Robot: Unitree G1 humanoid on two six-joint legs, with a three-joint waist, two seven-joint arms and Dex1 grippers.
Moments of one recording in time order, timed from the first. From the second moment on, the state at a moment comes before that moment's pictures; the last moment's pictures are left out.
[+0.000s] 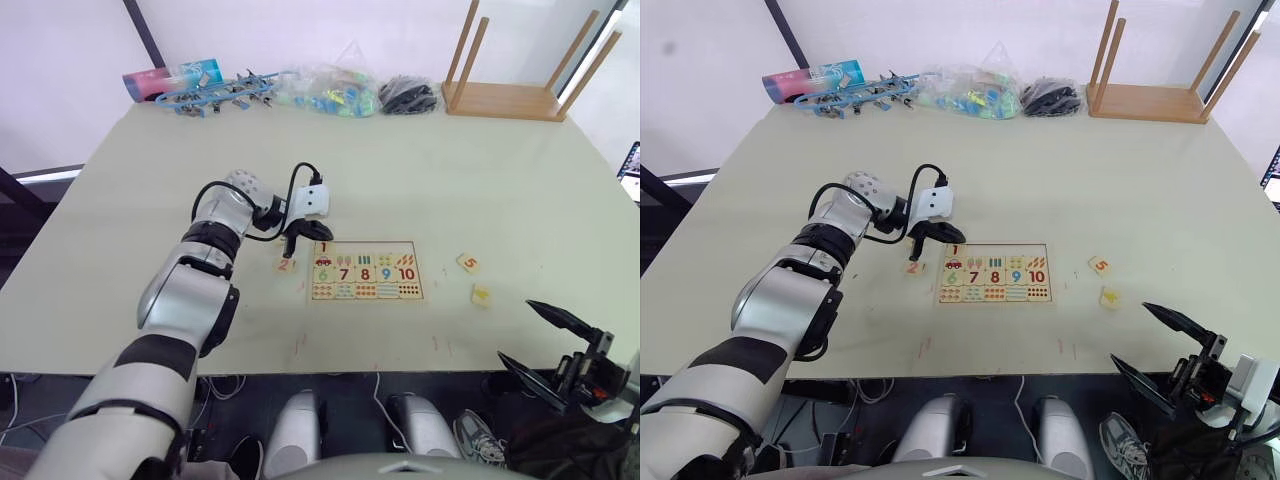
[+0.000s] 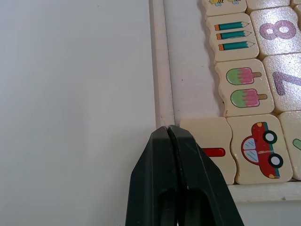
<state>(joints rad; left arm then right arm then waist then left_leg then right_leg) -1.16 0.43 -0.31 1.23 0.21 -0.32 -1.35 0.43 -0.44 -0.37 -0.14 0.68 -0.42 1.30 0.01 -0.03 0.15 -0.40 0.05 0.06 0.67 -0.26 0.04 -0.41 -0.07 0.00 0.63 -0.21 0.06</state>
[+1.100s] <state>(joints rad) -1.17 0.46 -0.15 1.18 0.08 -0.19 -1.43 0.41 -0.44 -0.37 -0.10 0.68 -0.42 1.31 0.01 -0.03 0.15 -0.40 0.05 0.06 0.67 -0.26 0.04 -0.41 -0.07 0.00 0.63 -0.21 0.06</state>
